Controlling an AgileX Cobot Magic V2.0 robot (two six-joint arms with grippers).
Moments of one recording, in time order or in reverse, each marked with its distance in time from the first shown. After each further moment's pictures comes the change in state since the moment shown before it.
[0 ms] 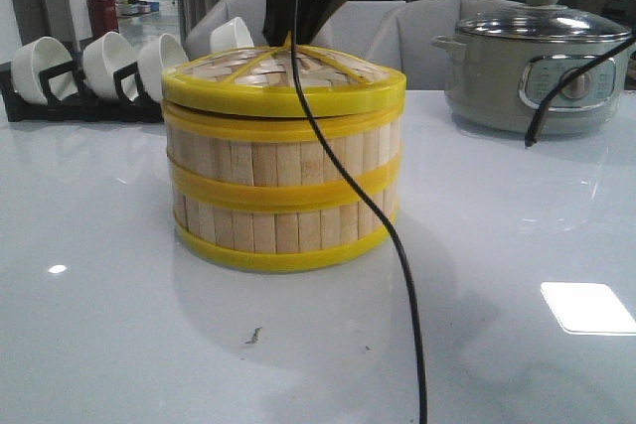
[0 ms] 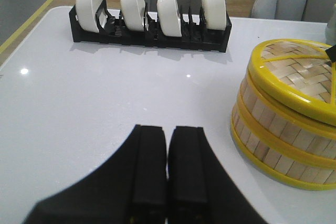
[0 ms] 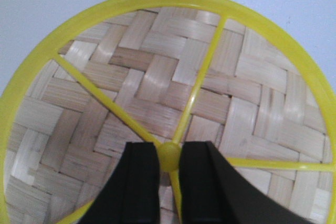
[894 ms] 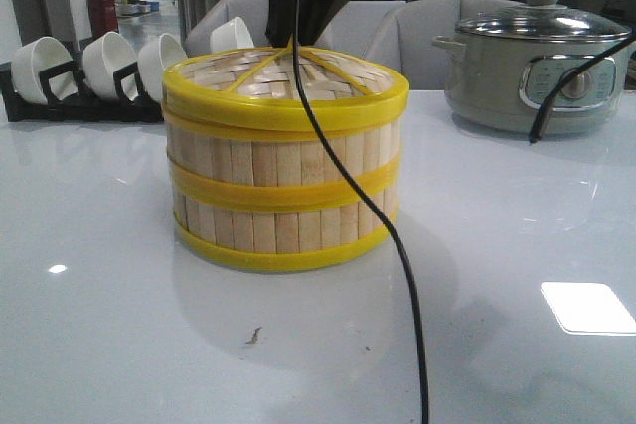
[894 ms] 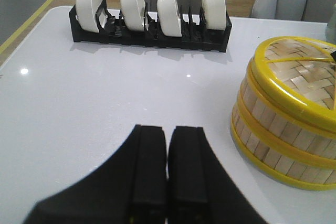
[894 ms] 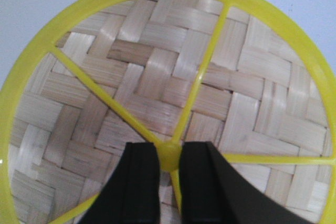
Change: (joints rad) left arm 0.000 0.000 0.000 0.000 0.000 0.000; right arm 0.000 -0.009 0.000 0.000 0.036 0.000
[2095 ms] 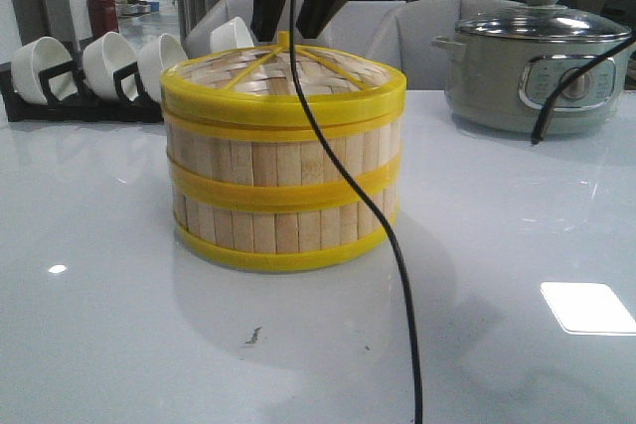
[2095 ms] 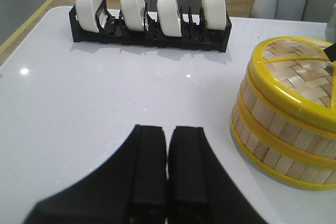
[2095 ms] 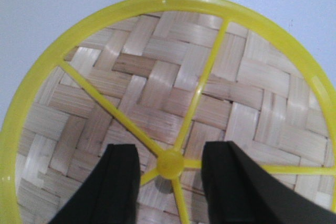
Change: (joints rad) left arm 0.000 0.000 0.000 0.000 0.000 0.000; right arm 0.000 0.000 0.000 0.009 -0.037 0.000
